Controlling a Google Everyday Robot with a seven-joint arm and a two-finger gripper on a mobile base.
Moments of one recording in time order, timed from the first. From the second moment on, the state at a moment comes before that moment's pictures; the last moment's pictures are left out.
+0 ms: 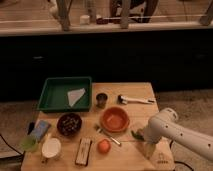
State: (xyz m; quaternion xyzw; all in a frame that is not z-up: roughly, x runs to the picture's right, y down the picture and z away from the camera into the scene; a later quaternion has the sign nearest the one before) arm 0.222 0.307 0.788 -0.33 -0.08 -0.05 0.94
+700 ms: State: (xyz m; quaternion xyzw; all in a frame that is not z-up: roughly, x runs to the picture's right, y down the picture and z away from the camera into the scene) arm 0.221 0.311 0.788 -0.33 -0.08 -0.05 0.94
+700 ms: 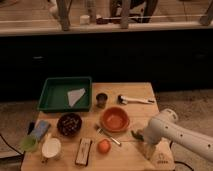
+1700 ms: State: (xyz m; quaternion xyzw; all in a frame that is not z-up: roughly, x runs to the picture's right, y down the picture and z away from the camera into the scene) arm 0.220 0.317 0.787 -0.34 -0.08 -0.05 0.94
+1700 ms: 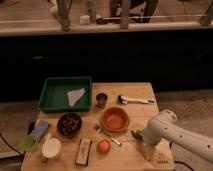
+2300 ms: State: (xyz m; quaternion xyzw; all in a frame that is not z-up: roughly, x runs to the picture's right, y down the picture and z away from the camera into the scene) arm 0.220 0.318 0.786 -0.34 -0.08 -0.05 0.94
